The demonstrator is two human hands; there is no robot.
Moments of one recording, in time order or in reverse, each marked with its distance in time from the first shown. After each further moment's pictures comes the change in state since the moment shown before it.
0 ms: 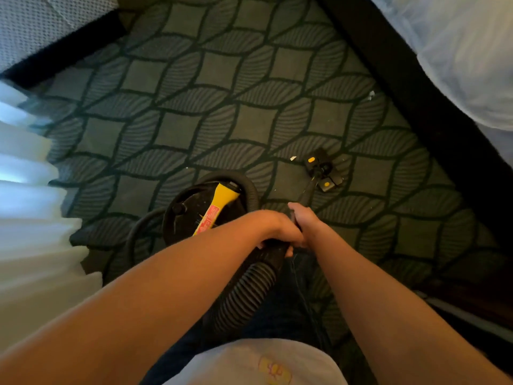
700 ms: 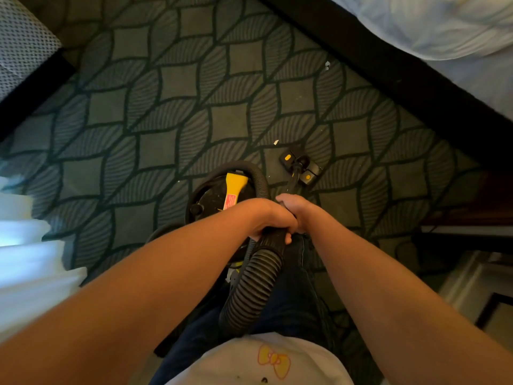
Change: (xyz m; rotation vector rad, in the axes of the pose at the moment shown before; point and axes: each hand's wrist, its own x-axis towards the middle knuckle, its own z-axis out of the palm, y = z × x) left_hand -0.036 -0.082 0.001 0.019 -0.018 -0.066; right_hand -0.050 0.059 0.058 -0.030 -0.037 0.045
